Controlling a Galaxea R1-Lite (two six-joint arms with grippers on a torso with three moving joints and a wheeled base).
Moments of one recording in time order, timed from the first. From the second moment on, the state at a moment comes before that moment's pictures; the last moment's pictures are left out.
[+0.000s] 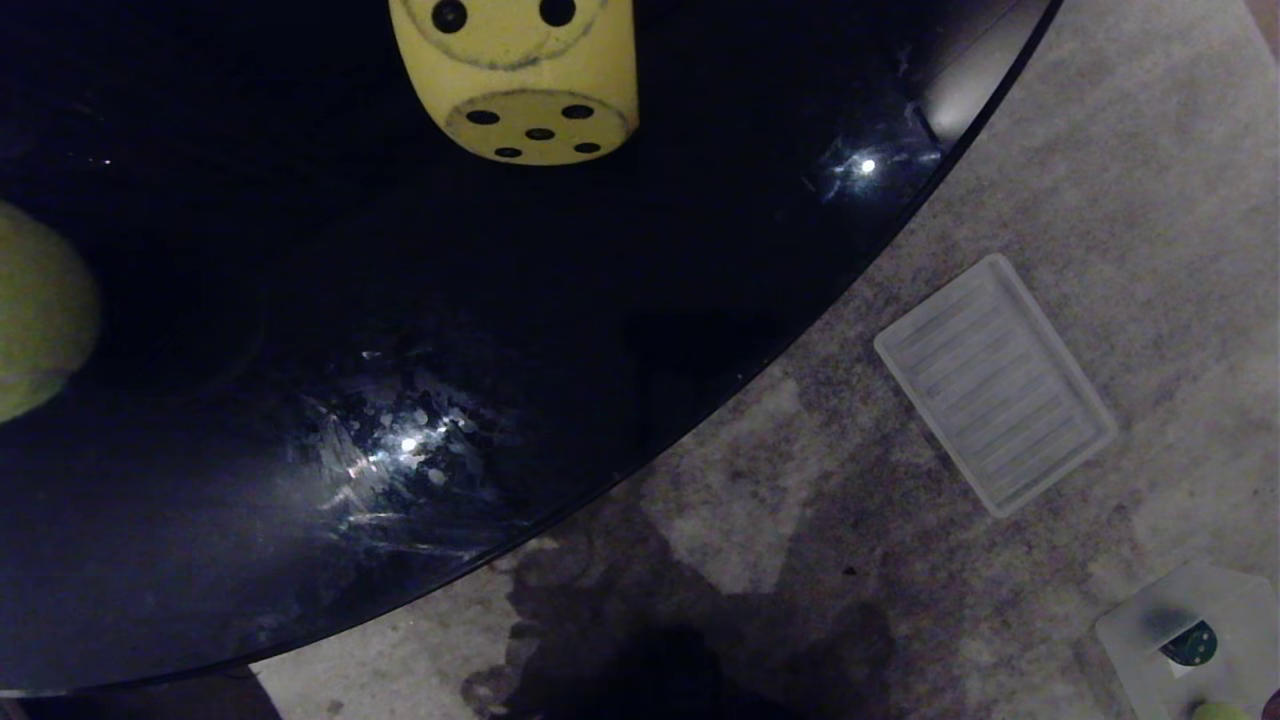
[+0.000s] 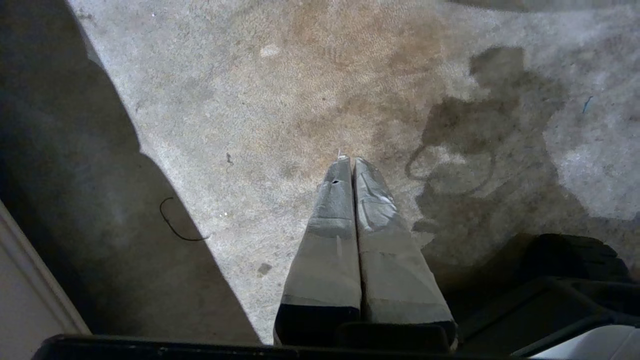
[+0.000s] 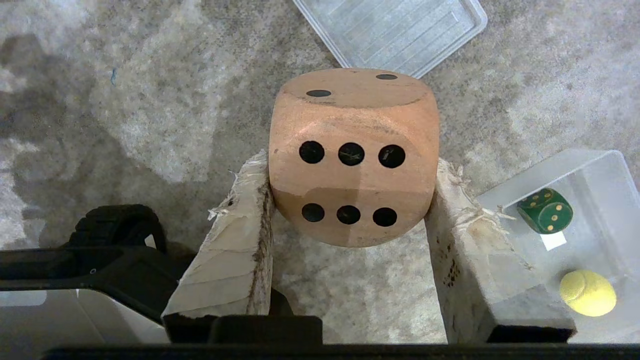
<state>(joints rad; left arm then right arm) 0.00 0.00 0.00 0.00 0.05 -0.04 0.01 0.00 0.00 -0.01 0.00 0.04</state>
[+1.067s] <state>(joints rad) 0.00 0.00 0.00 0.00 0.05 -0.04 0.01 0.00 0.00 -0.01 0.00 0.03</state>
